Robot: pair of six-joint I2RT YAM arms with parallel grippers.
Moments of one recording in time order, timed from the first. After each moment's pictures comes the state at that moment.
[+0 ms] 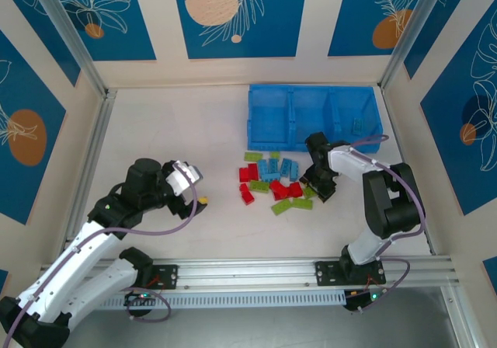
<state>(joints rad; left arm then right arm) -0.54 0.74 0.74 -0.64 0.23 0.40 0.26 1.63 0.93 -0.83 -0.02 1.12</state>
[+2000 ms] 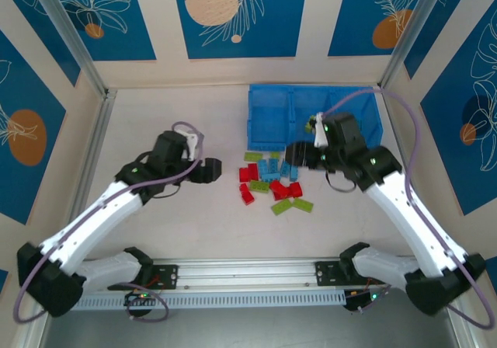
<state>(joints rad) -0.62 1.16 0.99 -0.62 0.09 -0.46 0.51 1.04 1.19 -0.96 -0.16 0.52</state>
